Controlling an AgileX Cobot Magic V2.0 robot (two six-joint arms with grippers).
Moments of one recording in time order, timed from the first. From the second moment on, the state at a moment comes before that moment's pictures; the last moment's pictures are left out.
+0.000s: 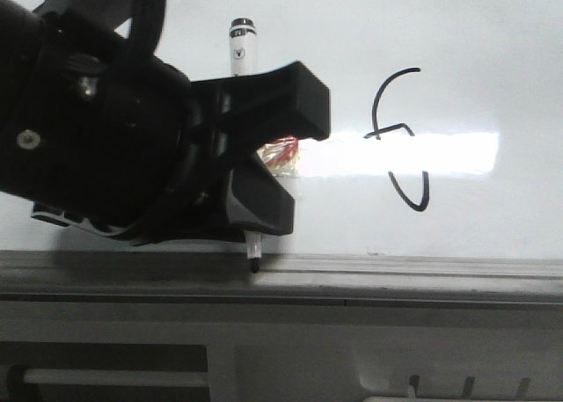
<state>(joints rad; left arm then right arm) -0.98 1.39 -0.64 -1.13 -0.09 0.45 1.22 0.51 -0.84 -0.46 0.91 0.42</state>
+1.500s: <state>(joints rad) -0.84 1.39 -0.70 -1.10 0.10 0.46 1.22 0.51 -0.79 -0.46 0.83 0.48</state>
